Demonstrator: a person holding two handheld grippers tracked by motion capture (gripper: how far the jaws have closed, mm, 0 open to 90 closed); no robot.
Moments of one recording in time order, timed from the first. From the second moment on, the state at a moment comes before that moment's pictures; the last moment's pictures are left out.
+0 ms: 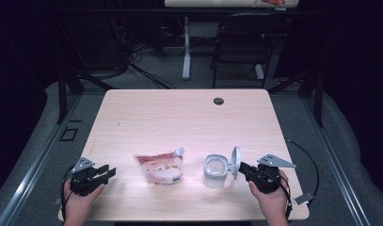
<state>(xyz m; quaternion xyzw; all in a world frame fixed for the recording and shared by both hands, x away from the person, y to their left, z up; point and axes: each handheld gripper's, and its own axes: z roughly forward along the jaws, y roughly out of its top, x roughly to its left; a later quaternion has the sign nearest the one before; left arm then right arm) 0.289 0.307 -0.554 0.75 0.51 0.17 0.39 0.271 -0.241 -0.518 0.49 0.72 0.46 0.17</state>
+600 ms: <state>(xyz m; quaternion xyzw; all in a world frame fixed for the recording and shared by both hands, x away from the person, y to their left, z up) 0.279 0.302 -0.527 0.75 0.49 0.16 0.41 0.266 -0.255 -0.502 0.48 0.72 0.47 0.20</state>
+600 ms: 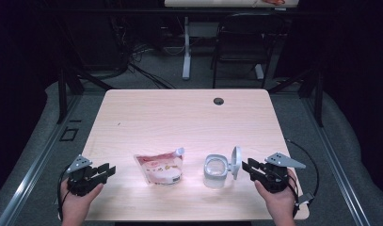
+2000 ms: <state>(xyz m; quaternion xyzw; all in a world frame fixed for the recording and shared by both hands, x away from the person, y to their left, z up) 0.255 0.229 -0.436 0.81 0.36 0.13 0.45 0.262 -0.230 -0.441 0.41 0.72 0.51 0.22</state>
